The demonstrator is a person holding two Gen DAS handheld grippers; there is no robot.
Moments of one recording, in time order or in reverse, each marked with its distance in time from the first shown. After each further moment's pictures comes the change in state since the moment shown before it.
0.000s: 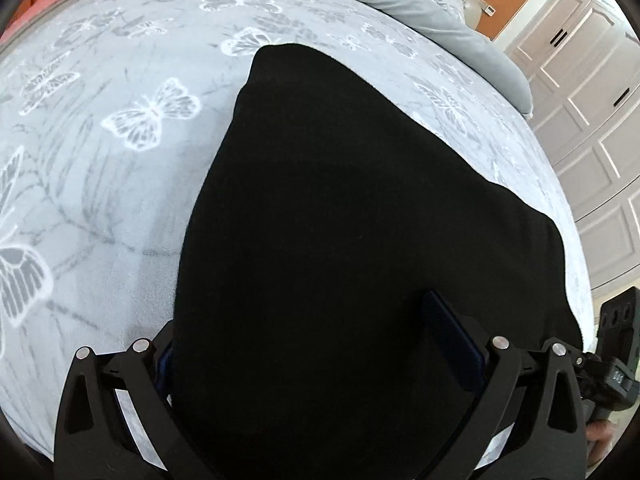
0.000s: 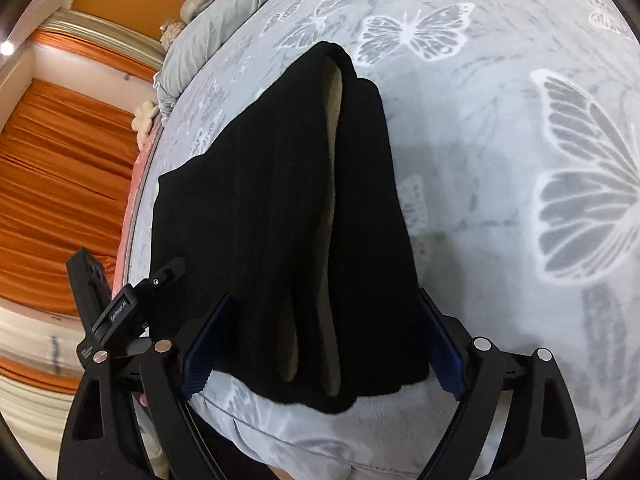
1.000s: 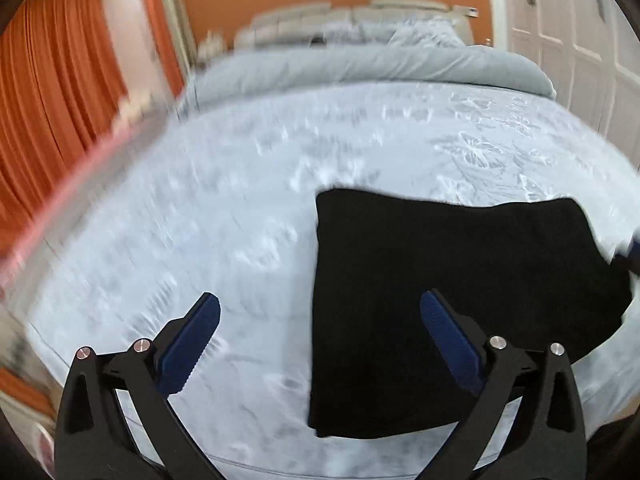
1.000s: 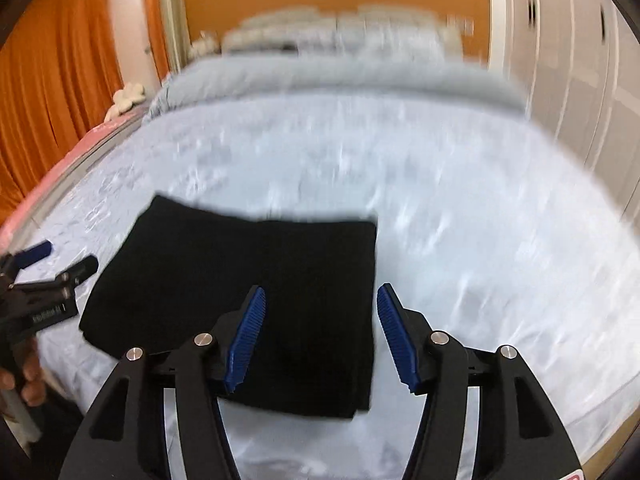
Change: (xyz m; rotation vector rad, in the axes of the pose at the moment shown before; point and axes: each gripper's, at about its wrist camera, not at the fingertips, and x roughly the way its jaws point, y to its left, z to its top) left arm -0.100 -0.056 -0.028 0.342 -0.359 0.432; right arm -0.055 0.118 -0.032 -0.492 -0.457 -0.450
